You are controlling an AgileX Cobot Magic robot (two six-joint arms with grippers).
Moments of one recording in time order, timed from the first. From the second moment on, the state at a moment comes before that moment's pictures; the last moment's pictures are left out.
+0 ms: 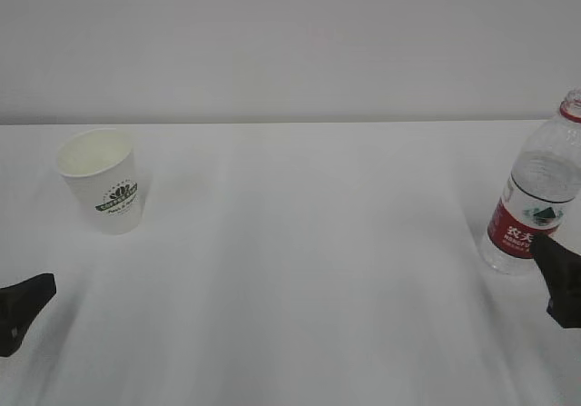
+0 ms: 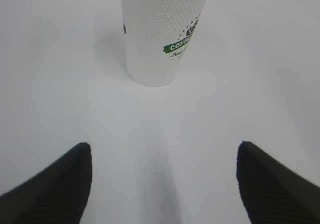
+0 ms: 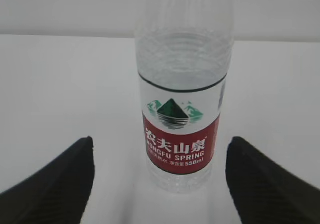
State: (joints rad) left arm -0.02 1.65 -0.01 0.26 -1.15 -0.21; right arm 0.14 1.54 -0.01 0.04 -1.14 -0.01
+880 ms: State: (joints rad) left arm -0.02 1.65 -0.01 0.27 -1.15 -0.21; right arm 0.14 1.78 -0.18 0.08 -1.15 -0.01
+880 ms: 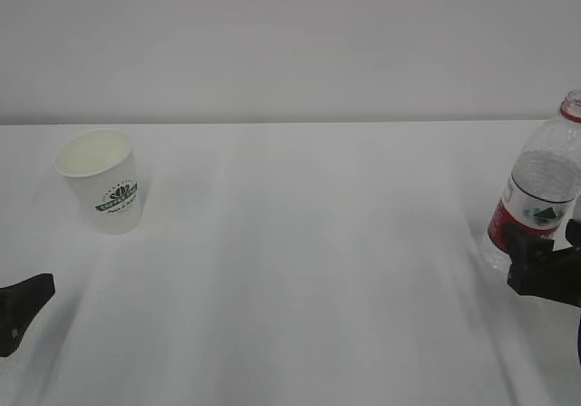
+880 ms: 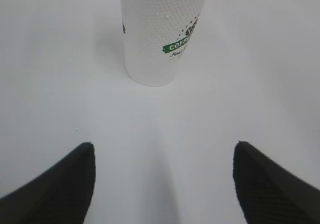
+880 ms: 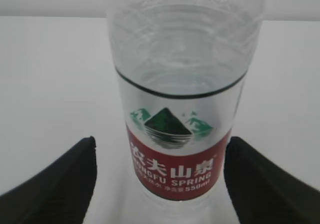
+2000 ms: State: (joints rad) left arm -0.02 1.65 -0.01 0.27 -1.15 -0.21; right arm 0.14 1.92 -0.36 0.12 -1.15 -0.08
